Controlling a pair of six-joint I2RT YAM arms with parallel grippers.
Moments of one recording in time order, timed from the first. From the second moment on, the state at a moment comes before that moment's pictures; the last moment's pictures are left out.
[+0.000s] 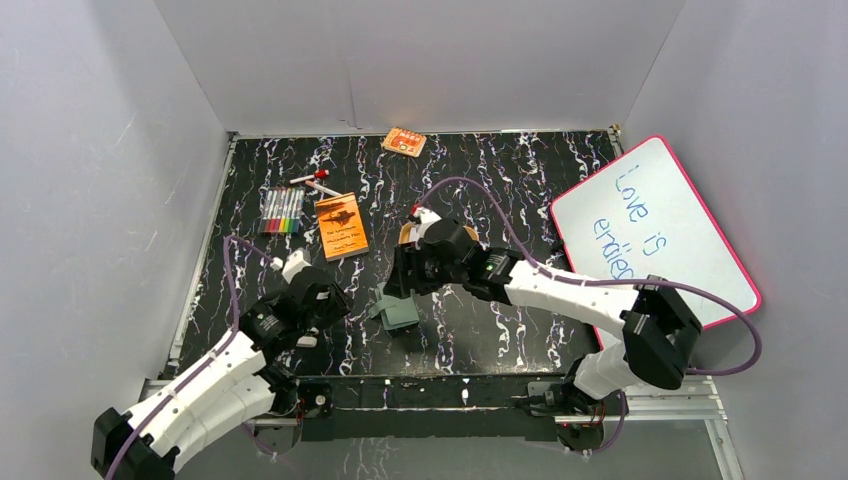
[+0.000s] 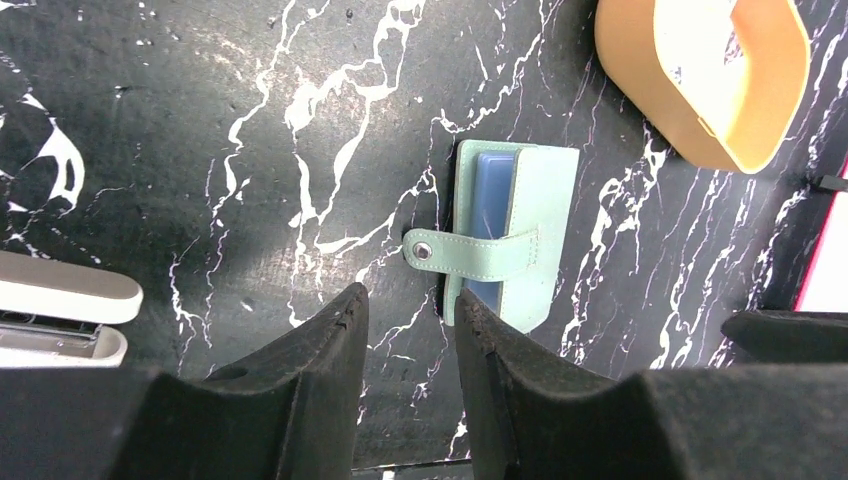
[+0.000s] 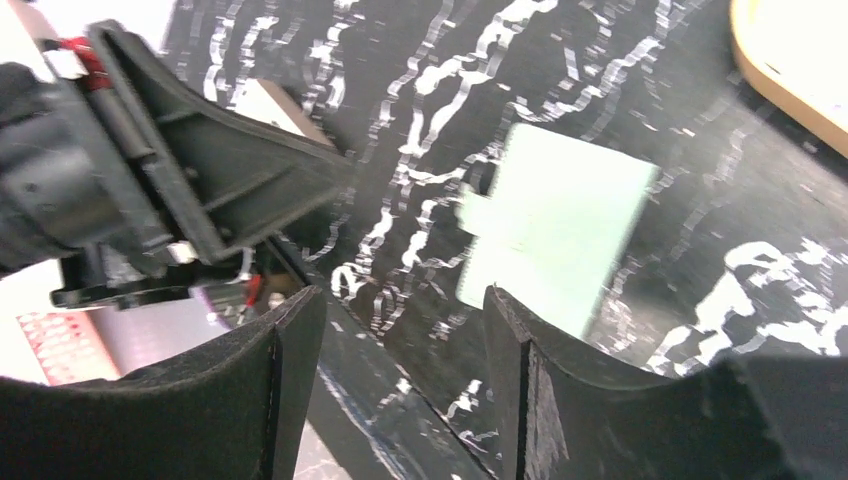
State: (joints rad) left arm -0.67 0.70 0.49 -0.64 -0.28 -1.08; right arm 1.03 1.45 1.01 -0.16 -0.16 0.67
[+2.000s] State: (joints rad) left arm -0.61 1.16 0.41 -0.05 0.15 -1.09; right arm 1.07 1.80 1.10 -0.31 0.09 0.63
